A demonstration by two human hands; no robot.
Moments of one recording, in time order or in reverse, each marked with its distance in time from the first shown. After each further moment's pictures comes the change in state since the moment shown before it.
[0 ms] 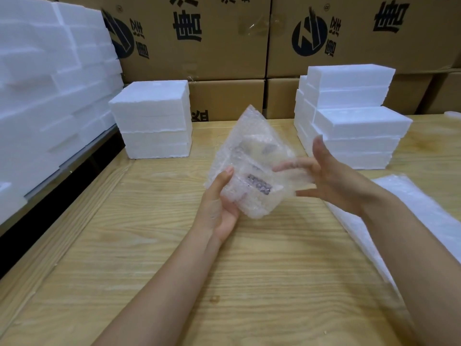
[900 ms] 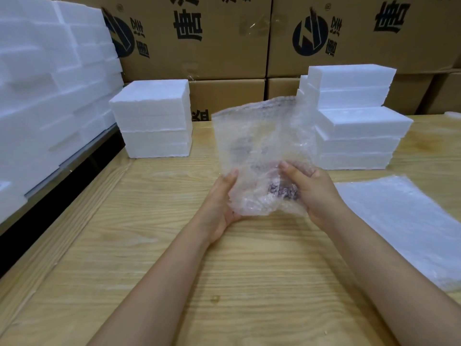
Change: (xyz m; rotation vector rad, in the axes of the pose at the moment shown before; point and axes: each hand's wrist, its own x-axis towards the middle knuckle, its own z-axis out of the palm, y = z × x) left_hand 0.002 0.004 -0.009 0.446 -0.048 -0.110; right_hand 0.030 0.037 0.037 0.382 0.470 -0.121
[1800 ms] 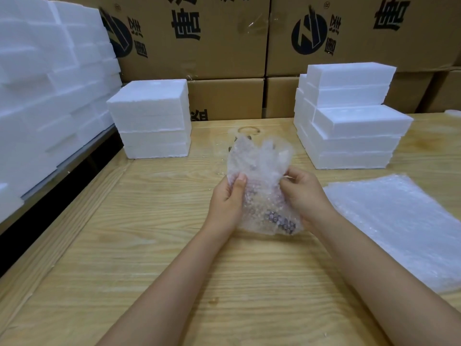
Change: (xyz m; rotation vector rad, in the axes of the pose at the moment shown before) left_hand 0.011 -0.018 0.012 0.410 0.249 0.412; right_hand -0.008 0.003 0.011 -0.164 -0.041 -0.002
